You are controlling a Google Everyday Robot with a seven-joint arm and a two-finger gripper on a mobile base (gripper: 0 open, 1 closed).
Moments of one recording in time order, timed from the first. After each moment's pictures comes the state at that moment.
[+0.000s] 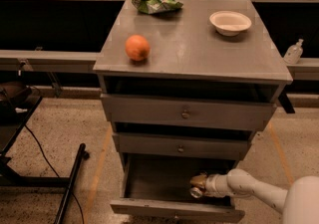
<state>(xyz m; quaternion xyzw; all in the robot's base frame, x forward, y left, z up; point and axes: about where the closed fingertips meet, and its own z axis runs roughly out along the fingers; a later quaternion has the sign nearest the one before) 0.546 -0.196 0.202 -0.91 0.27 -0.07 0.31</state>
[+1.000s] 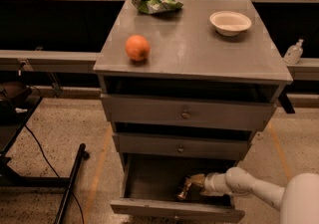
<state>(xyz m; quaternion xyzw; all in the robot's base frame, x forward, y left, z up) 0.550 -0.194 0.204 -0.91 0.27 -0.07 0.31</state>
